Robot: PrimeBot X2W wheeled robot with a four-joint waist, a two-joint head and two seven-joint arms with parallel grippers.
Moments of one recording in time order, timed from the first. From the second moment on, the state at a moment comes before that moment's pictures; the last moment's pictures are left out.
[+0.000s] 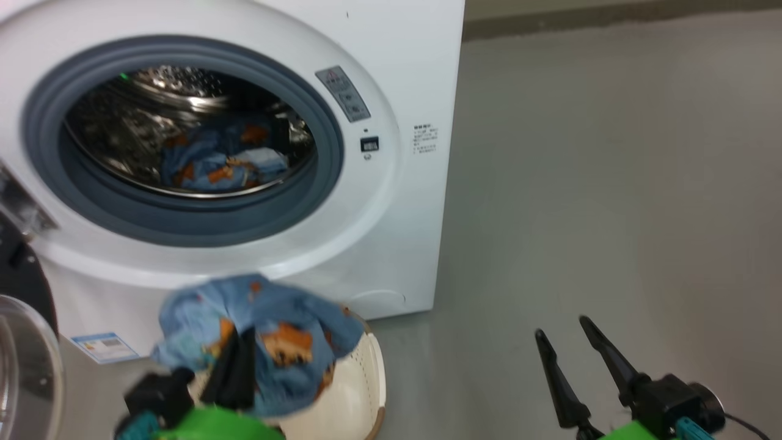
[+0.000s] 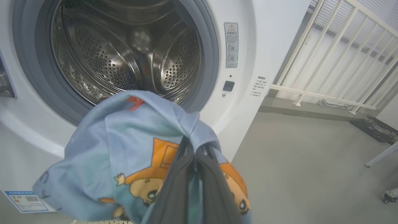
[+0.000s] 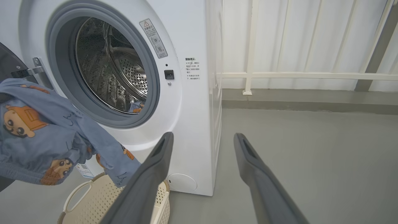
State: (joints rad) left arm 0.02 0.06 -0.23 0.03 -0.41 0.00 -0.18; right arm 0.06 -0.06 0.10 0.06 0.12 0.12 -0.26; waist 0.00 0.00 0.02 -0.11
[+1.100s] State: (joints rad) left arm -0.98 0.39 -0.05 0.48 -0.36 -0.05 -0.13; right arm -0.33 -0.06 0.38 -0.05 0.26 0.12 -0.26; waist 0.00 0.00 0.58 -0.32
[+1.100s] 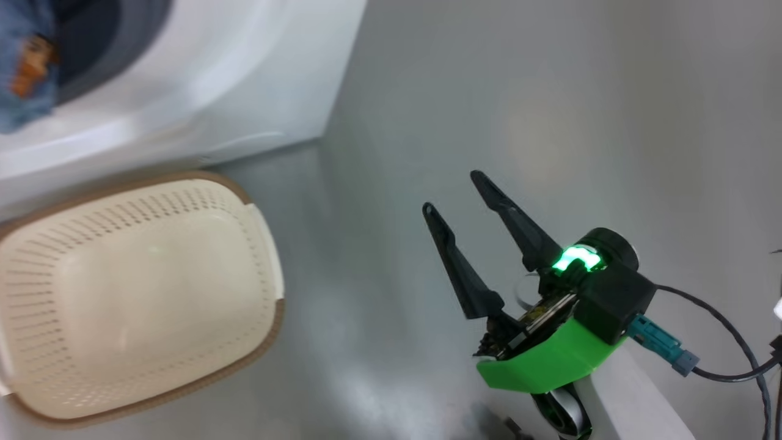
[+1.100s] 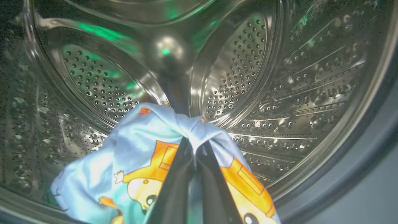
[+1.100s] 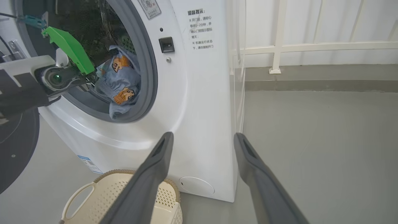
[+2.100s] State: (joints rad) left arm -1.59 0.58 -0.11 0.88 -0.24 -0.04 -0.19; right arm -0.26 -0.05 0.42 -0.11 0.32 0.12 -0.26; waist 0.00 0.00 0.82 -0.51
